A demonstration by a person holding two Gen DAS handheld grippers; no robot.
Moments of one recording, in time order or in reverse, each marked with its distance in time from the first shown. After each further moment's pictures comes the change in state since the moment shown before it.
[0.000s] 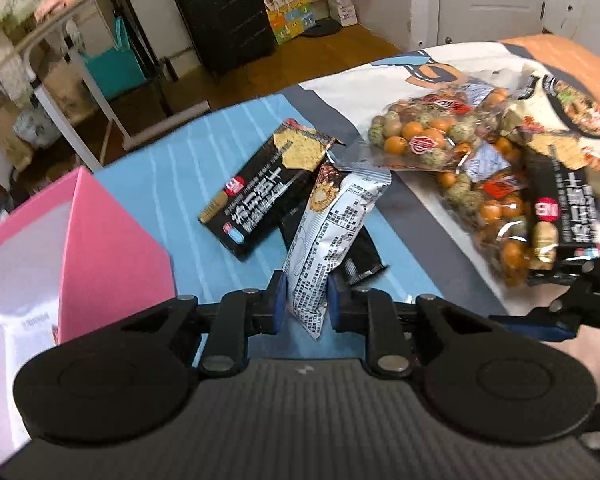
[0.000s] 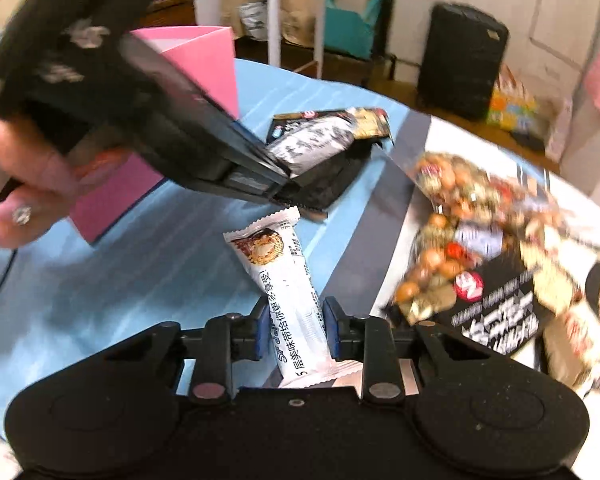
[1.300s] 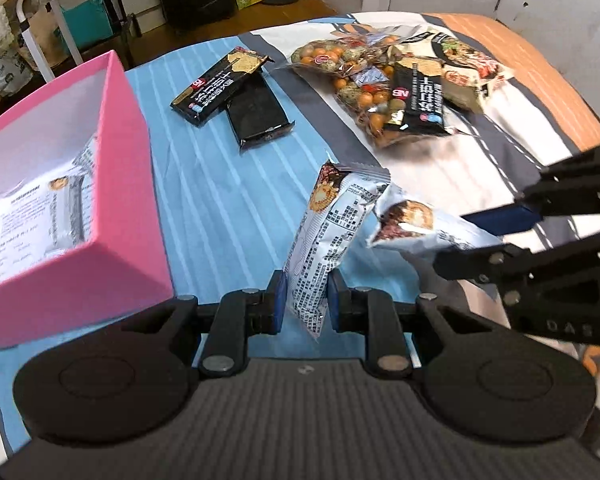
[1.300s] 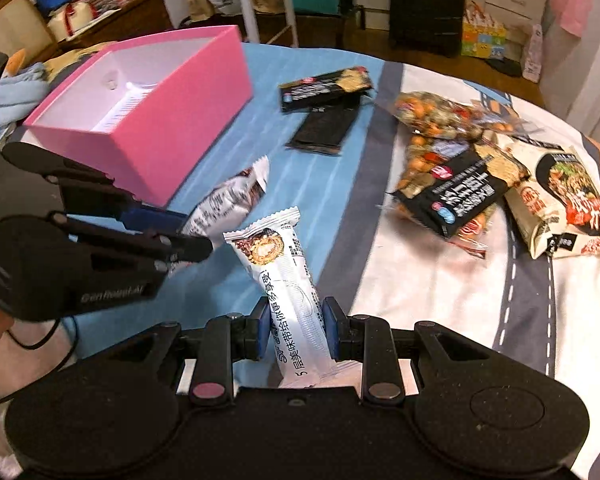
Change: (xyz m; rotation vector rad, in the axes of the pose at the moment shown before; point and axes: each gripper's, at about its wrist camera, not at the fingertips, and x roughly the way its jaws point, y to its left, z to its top) left arm -0.118 -0.017 -0.097 -0.040 0.082 -0.176; right arm -0.084 0.033 -0.023 0.120 0.116 0.029
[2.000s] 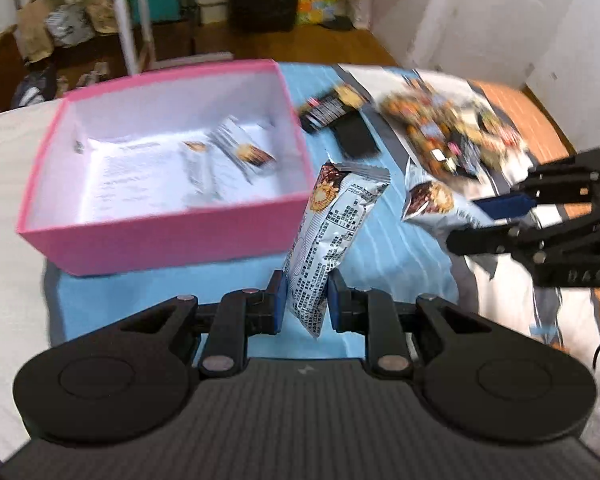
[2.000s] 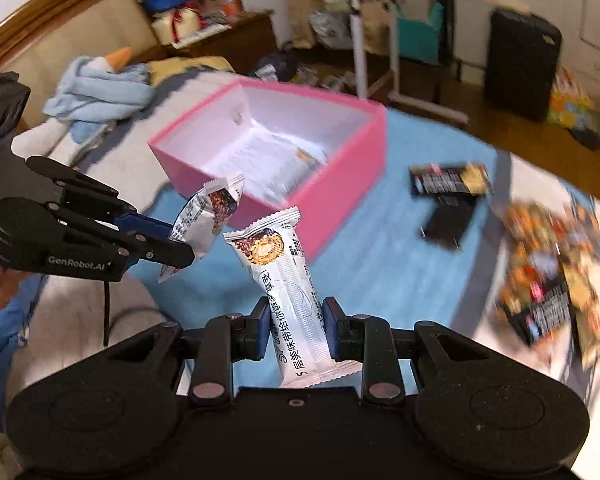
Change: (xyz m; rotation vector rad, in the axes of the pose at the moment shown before) left arm -0.123 0.118 -0.035 -0.226 -0.066 0.001; right arm -0.042 0.084 0.065 -0.199 -0.102 0.205
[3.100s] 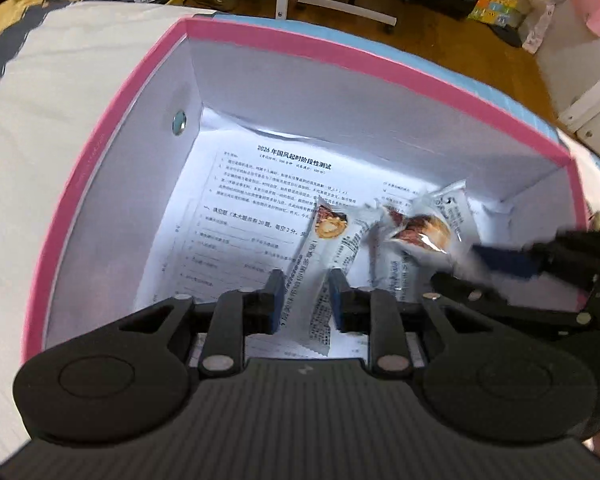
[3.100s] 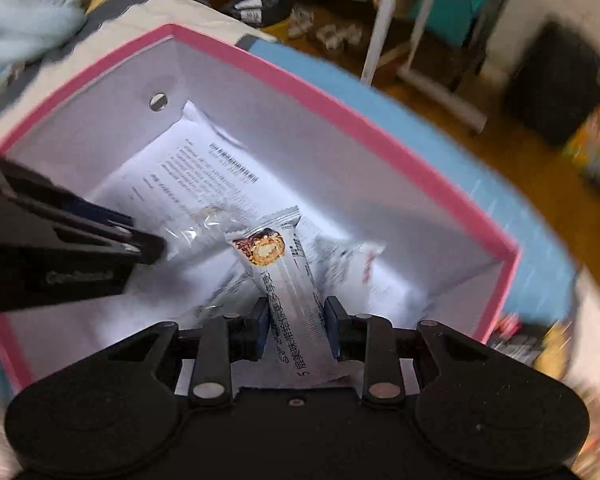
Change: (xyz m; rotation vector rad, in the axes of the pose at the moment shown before) left arm 0.156 0.161 0.097 -0.407 0.161 0.219; right arm 0.233 -0.008 0.151 -0.021 0.267 -0.130
